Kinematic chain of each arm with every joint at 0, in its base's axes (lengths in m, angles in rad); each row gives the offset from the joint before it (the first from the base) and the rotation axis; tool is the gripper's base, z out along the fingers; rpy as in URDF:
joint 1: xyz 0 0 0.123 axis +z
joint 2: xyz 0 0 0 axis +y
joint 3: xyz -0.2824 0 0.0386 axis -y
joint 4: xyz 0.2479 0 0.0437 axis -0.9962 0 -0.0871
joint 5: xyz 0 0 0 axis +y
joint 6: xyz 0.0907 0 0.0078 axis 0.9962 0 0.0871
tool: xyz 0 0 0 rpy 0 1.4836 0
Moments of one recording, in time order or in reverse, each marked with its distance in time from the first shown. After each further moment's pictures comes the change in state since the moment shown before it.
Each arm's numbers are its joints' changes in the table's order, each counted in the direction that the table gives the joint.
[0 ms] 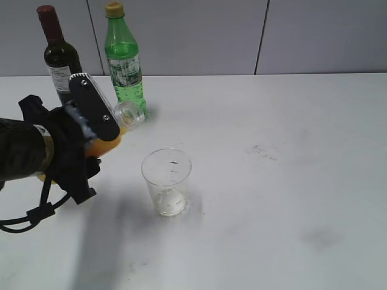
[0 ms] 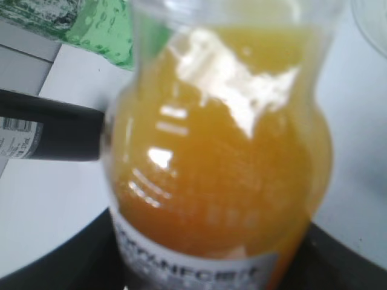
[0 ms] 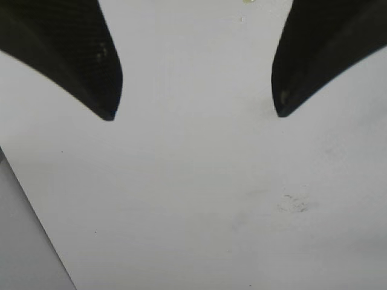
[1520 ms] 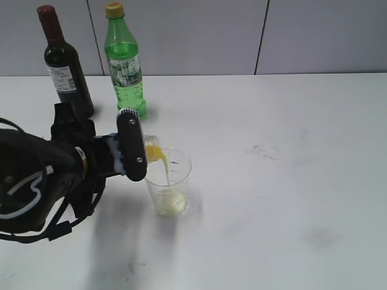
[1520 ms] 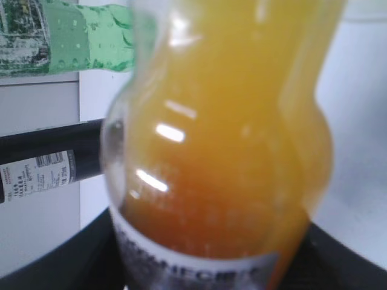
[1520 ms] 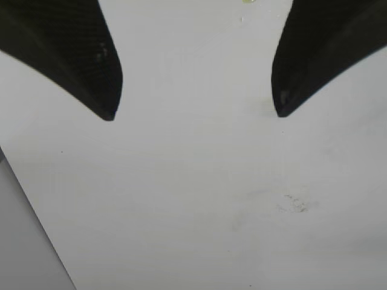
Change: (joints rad) left arm -0.157 0.156 0.053 -0.049 0.267 0.171; right arm 0.000 0.000 0.000 0.001 0.000 0.000
